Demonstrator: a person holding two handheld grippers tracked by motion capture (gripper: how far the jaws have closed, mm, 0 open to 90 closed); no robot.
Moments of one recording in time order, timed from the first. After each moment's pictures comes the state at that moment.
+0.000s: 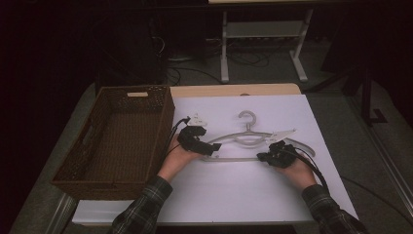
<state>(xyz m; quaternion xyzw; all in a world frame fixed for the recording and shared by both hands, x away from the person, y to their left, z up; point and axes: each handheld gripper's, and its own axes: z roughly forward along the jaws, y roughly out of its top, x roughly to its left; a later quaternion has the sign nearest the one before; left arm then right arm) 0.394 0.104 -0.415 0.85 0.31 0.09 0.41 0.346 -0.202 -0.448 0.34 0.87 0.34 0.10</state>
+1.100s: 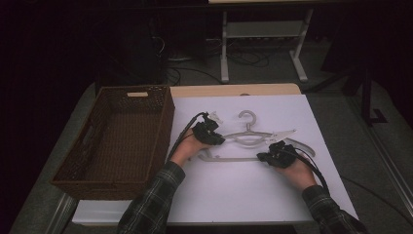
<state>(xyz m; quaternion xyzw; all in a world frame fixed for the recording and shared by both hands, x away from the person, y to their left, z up) 0.440 0.072 -0.440 0.91 0.23 0.04 0.34 0.345 -0.201 -0.448 0.34 0.87 0.33 0.10</state>
